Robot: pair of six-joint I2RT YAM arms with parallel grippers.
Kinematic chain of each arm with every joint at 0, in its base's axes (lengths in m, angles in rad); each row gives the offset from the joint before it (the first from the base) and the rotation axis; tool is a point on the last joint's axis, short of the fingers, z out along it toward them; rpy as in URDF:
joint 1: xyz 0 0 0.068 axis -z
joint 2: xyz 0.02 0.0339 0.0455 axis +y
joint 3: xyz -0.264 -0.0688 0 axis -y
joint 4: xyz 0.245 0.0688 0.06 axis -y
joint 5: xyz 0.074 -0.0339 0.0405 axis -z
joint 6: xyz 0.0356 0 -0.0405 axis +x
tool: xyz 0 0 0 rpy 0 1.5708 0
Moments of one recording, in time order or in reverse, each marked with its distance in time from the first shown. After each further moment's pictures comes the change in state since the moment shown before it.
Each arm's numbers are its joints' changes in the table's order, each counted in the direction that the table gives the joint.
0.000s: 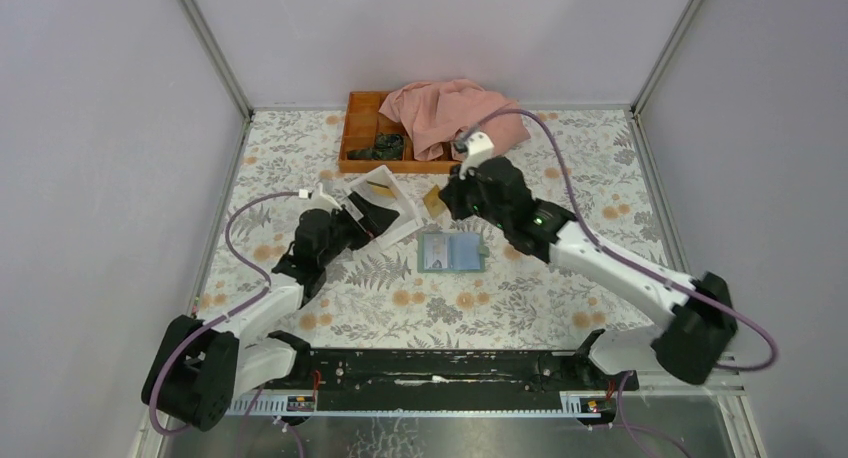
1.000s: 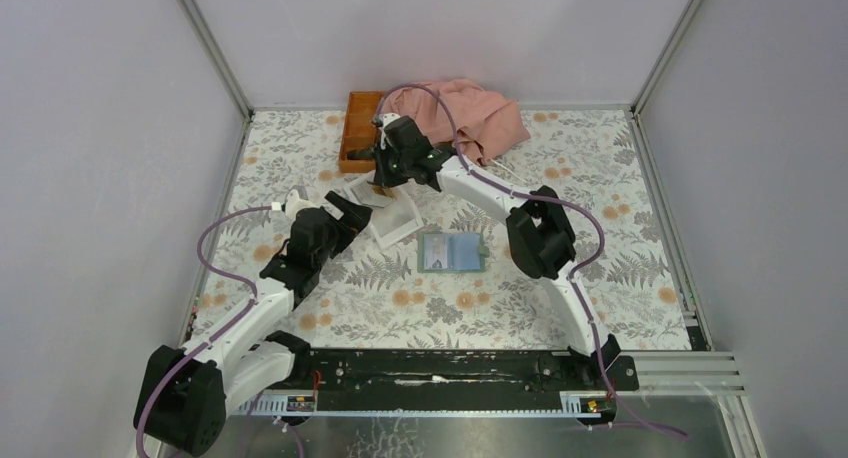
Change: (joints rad) left arm -0.002 -0.127 0.048 -0.336 -0.315 -0.084; right arm 0.035 0.929 0.909 -0.228 -0.253 0.092
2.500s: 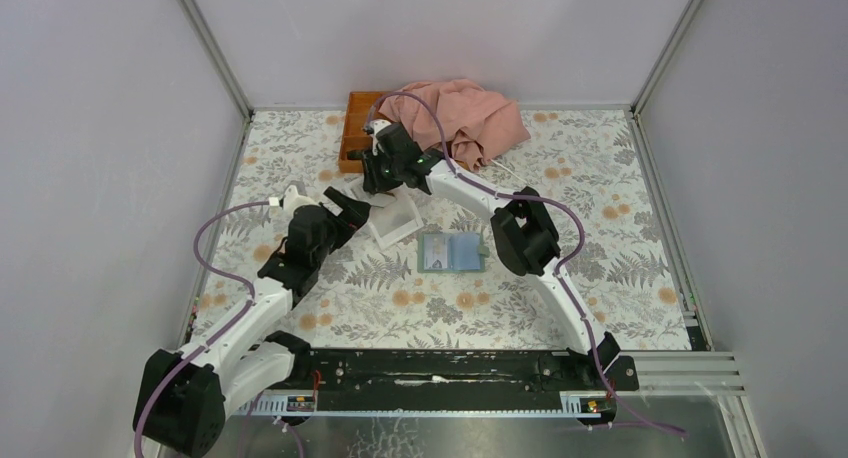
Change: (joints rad) left arm 0.000 -0.017 0.027 -0.007 -0.021 0.042; right arm -0.008 0.114 0.095 0.010 0.014 -0.045
